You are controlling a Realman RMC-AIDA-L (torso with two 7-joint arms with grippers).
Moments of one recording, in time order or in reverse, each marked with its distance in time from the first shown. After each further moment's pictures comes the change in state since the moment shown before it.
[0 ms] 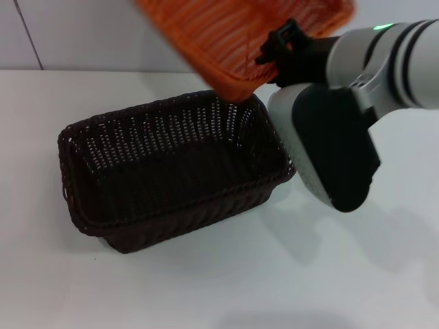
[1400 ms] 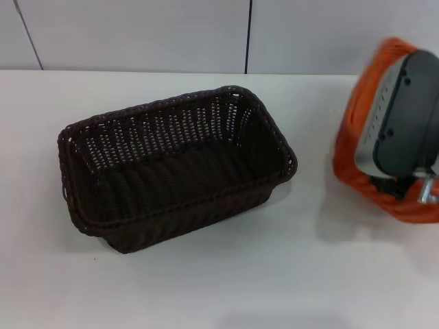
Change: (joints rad) left arm 0.000 0.005 0.002 0.000 0.053 0.051 0.086; right arm -0.193 0.040 0.160 0.011 0.001 0.306 0.702
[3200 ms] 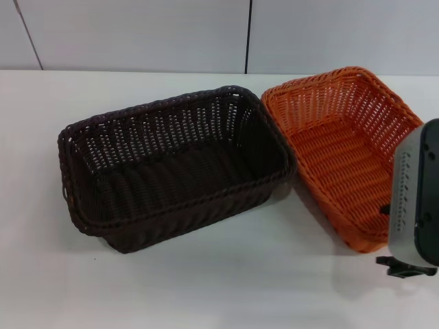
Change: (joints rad) left arm 0.038 -0.006 0.008 -0.066 0.008 0.058 0.003; right arm -0.116 -0.003 -0.035 0.187 0.103 0.249 -0.133
